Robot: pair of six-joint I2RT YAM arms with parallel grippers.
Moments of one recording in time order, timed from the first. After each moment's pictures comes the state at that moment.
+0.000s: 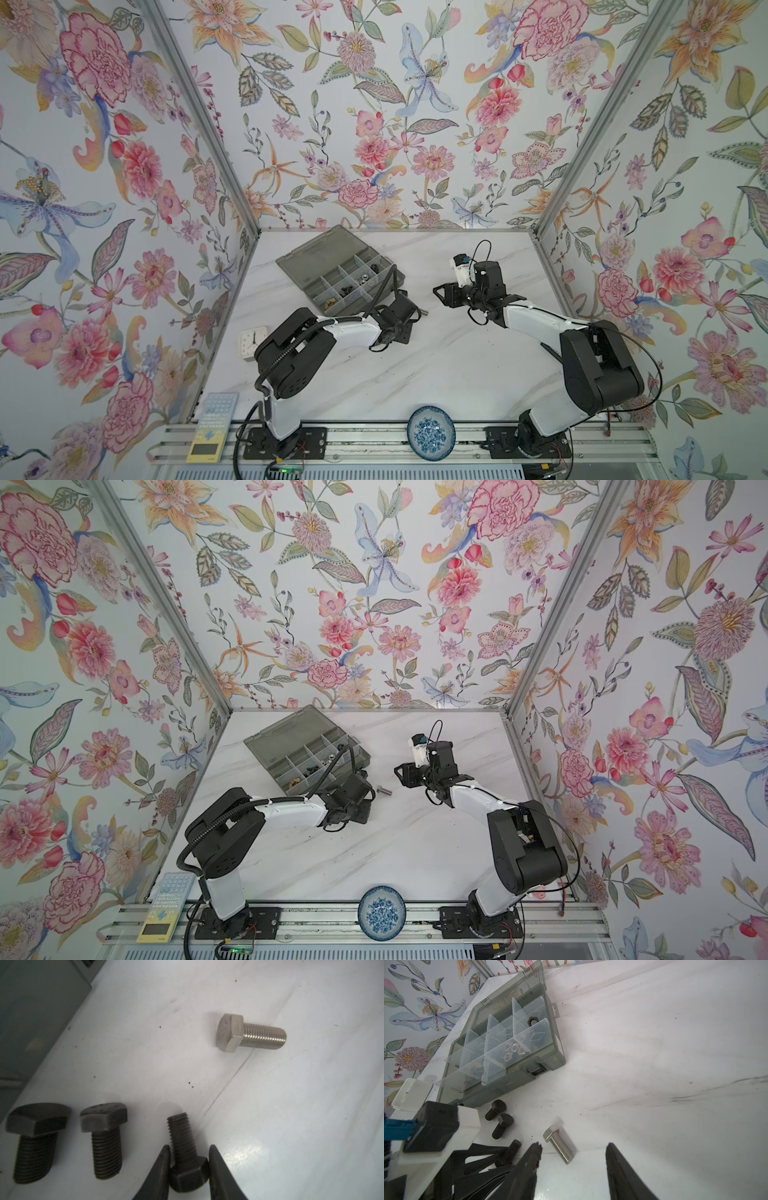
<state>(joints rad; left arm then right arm) -0.85 1.86 1.05 -0.21 -0.16 -0.48 0.33 1.59 0.87 0.07 -0.38 0.19</state>
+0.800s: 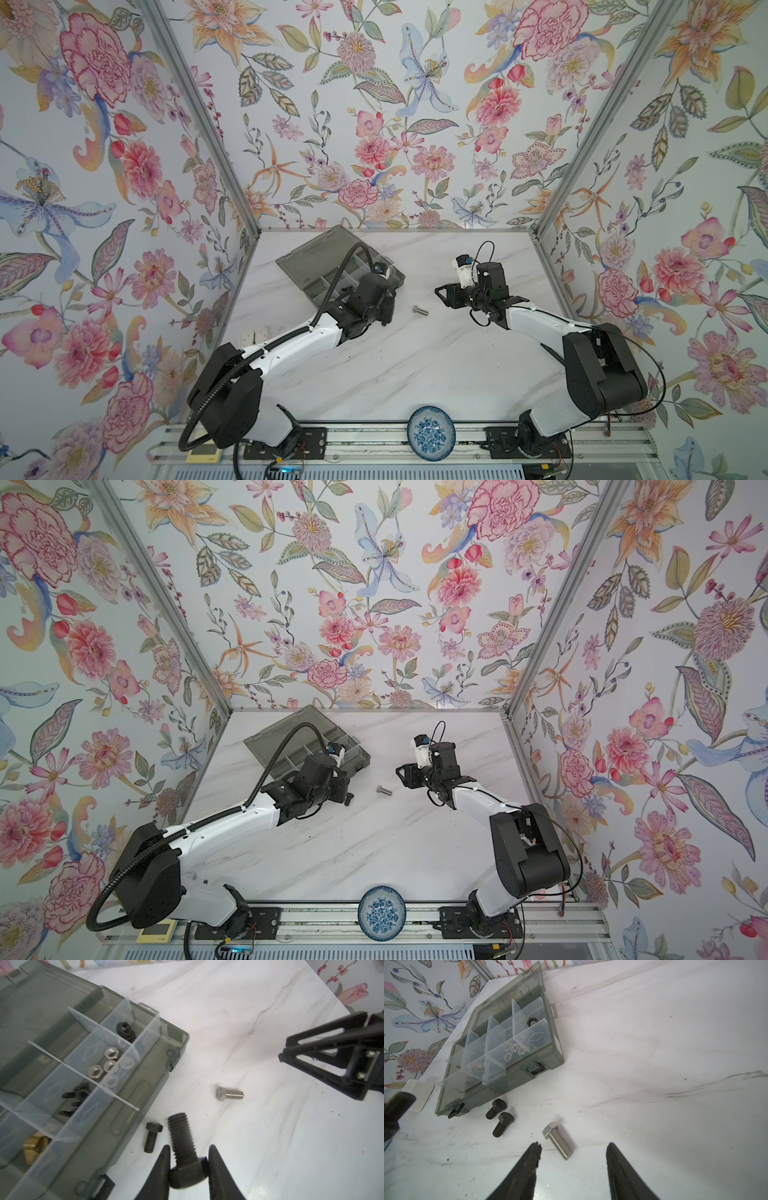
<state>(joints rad) -0.69 1.44 0.99 -0.28 -0.18 -0.33 0.32 1.57 0.85 0.08 -0.39 0.20</state>
